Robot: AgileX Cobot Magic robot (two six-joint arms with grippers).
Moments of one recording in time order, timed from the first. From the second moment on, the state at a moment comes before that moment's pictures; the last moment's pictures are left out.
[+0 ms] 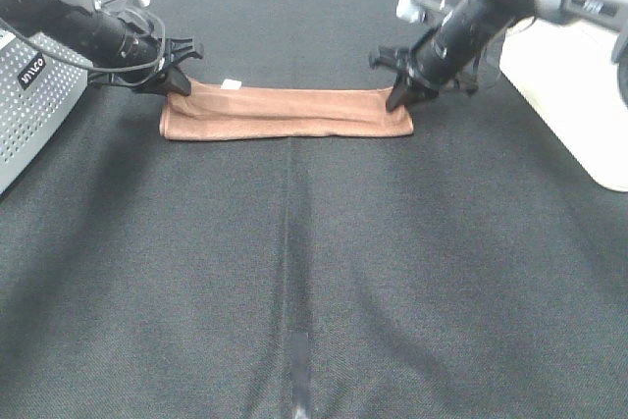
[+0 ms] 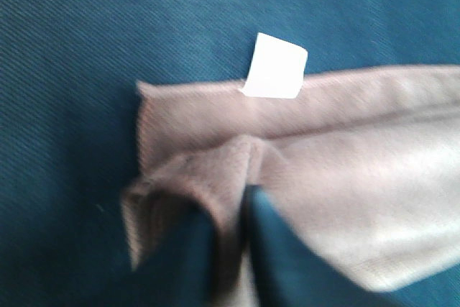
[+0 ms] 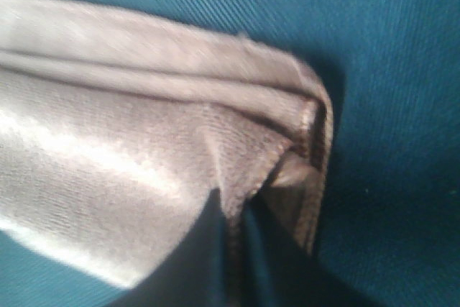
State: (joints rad) left arm -0.11 2.43 -1.91 -0.62 0.57 0.30; right arm 0.15 2.63 -2.26 0.44 0.94 -0.19
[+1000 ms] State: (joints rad) left arm -0.08 2.49 -1.94 -0.65 0.66 0.17; right arm 0.14 2.58 -2.28 0.42 1.02 -0.17
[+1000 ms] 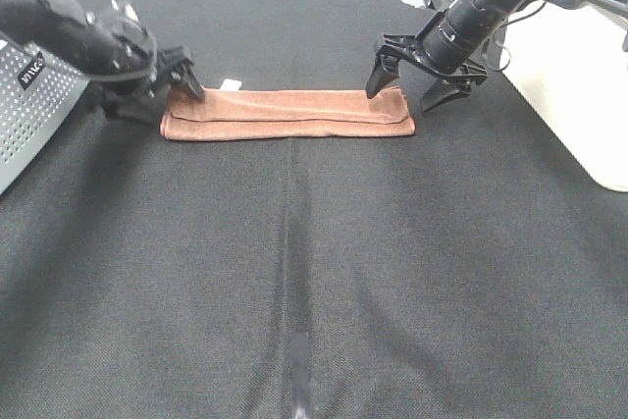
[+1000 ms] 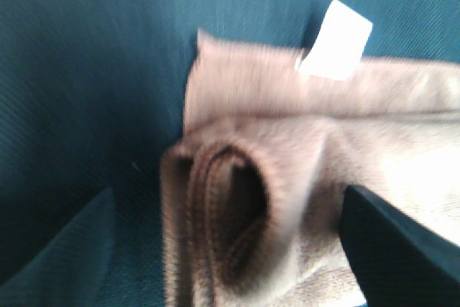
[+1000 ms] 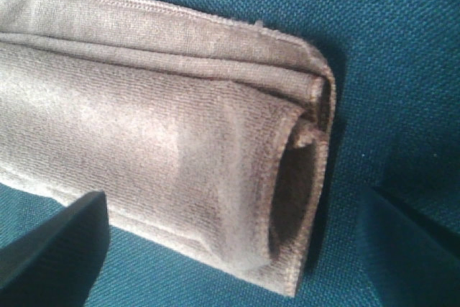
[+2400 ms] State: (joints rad) left arm -0.10 2.44 -2.27 -0.32 1.06 -0.09; right arm 0.14 2.57 -2.35 0.41 1.21 -0.09
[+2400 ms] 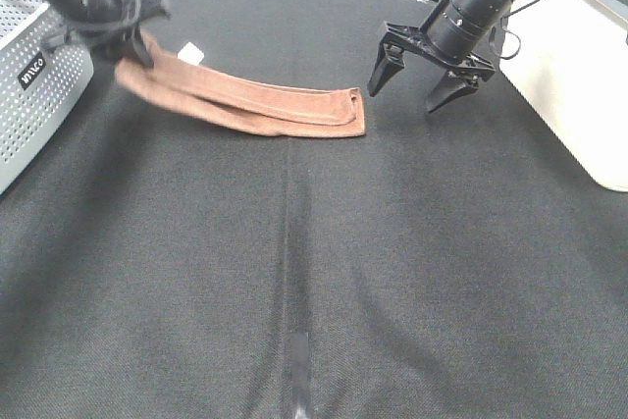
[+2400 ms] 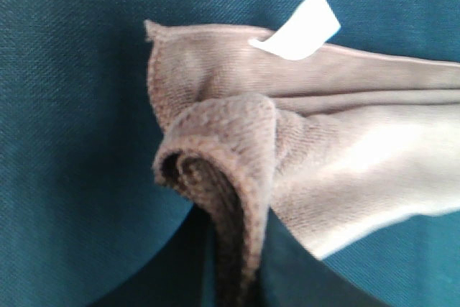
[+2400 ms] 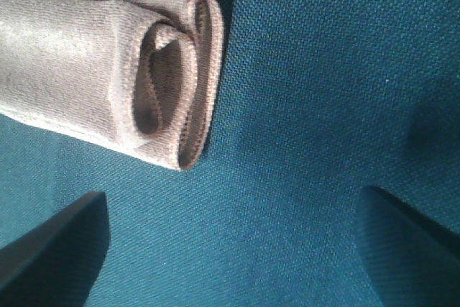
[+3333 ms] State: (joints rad) left arm -0.37 2.60 -2.30 -0.69 0.71 -0.30; right arm 0.14 2.46 -2.35 0.34 1.21 -0.09
